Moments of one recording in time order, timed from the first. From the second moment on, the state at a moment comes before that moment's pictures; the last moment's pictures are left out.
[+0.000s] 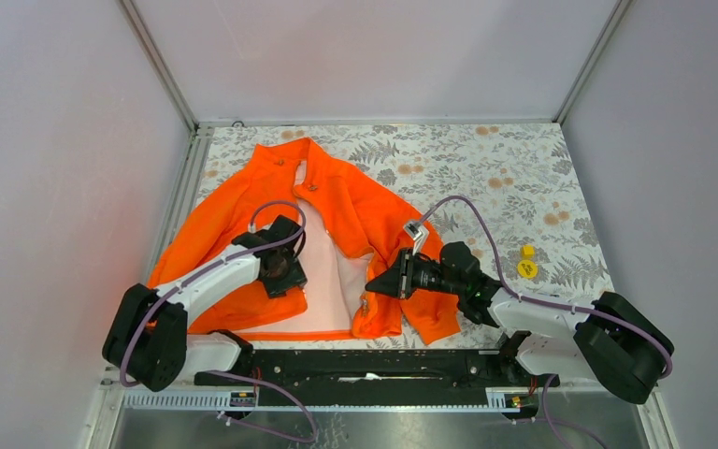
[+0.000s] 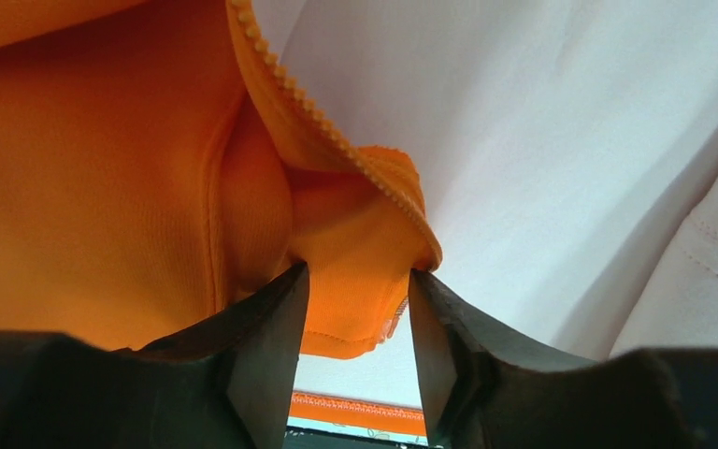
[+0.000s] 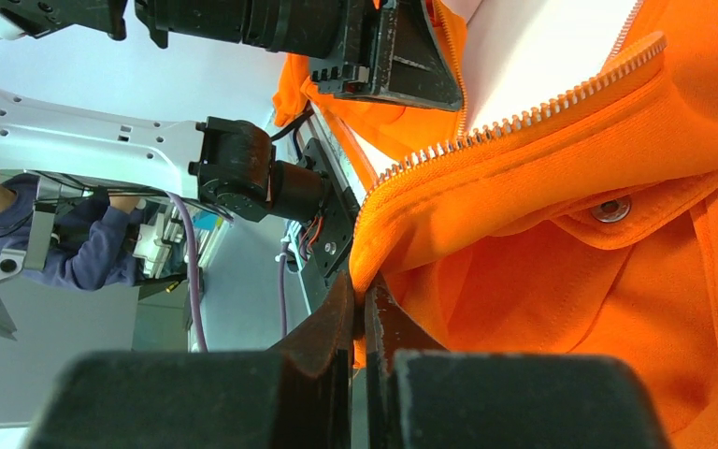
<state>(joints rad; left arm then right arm) -0.49 1.26 0.69 -0.76 -0.15 -0.92 0.82 1.19 0.34 0.64 -0.48 0.86</state>
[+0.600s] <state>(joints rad) -0.50 1.32 0.67 -0.69 -0.16 -0.94 0.82 1.20 0.34 0.64 -0.48 0.86</state>
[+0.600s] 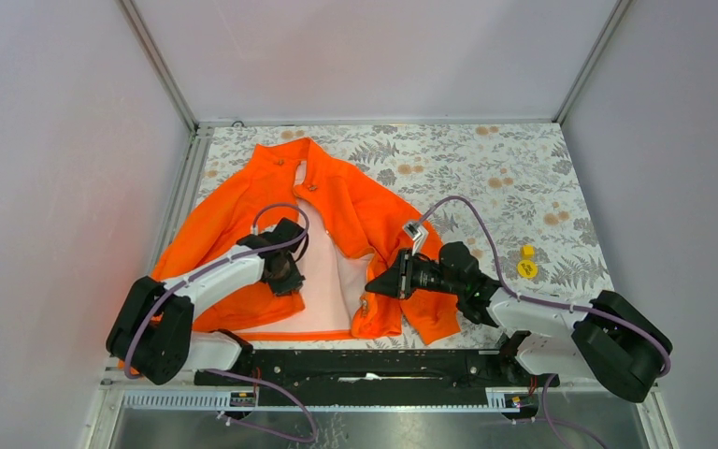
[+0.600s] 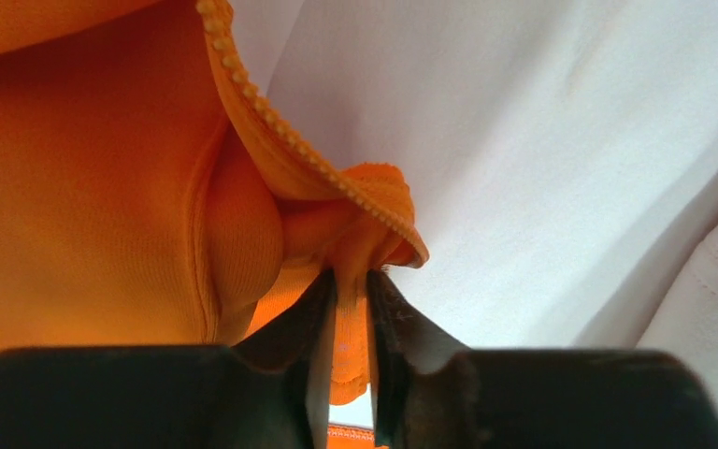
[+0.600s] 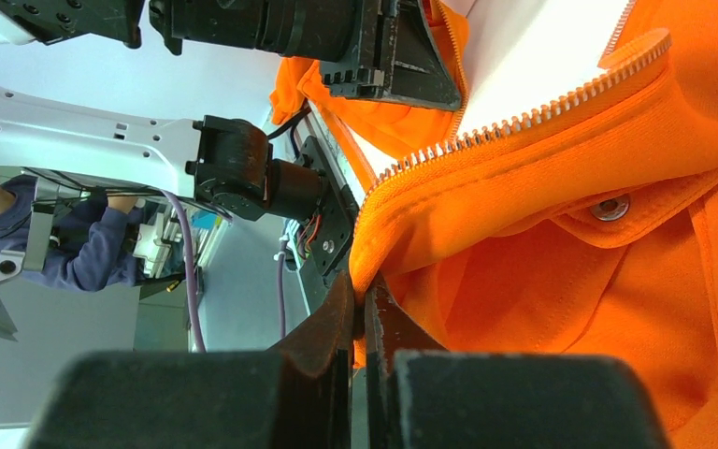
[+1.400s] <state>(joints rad) -0.50 0.99 0.53 -0.46 0.06 -0.80 0.83 1.56 0.50 0.79 -0.65 0.98</state>
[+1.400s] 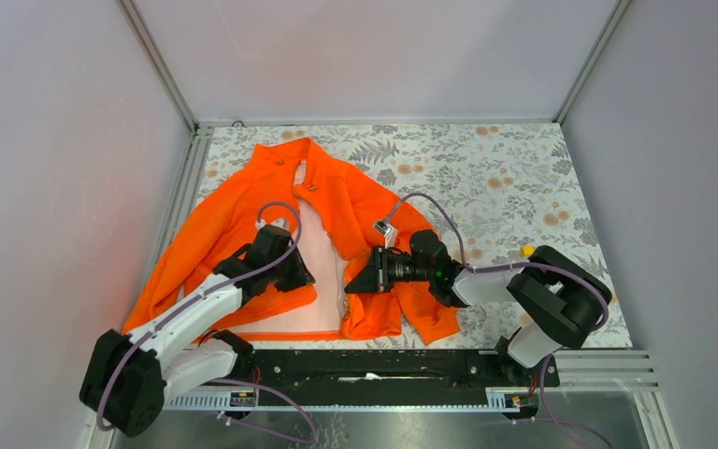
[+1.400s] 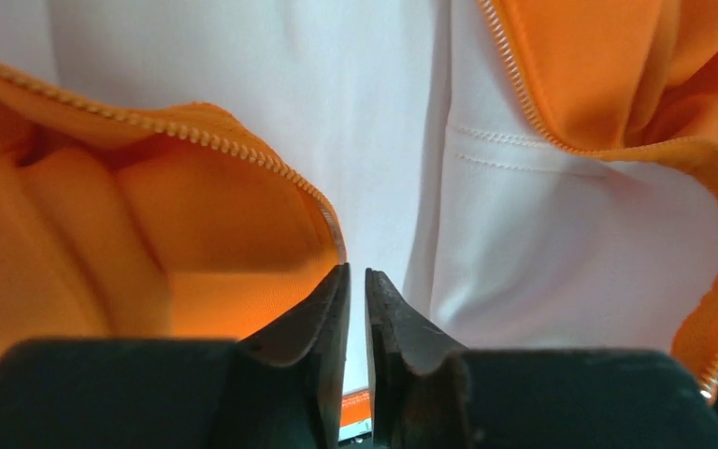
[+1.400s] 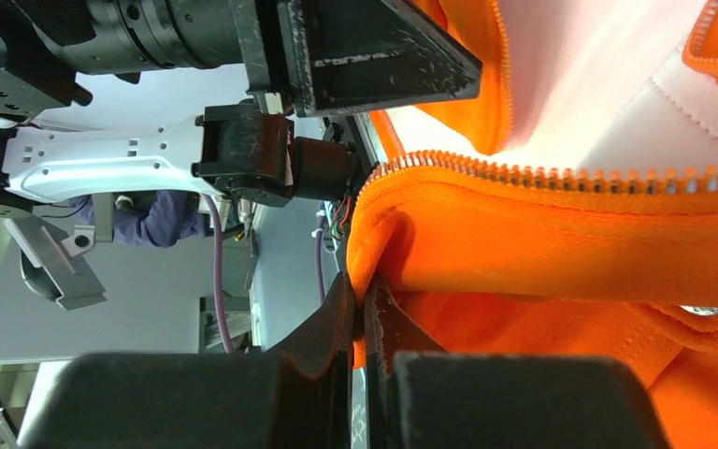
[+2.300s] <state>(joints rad) -0.53 1.16 0.63 -0.61 -0.13 -0.93 0.83 1.62 0.49 0.95 -0.68 1.06</state>
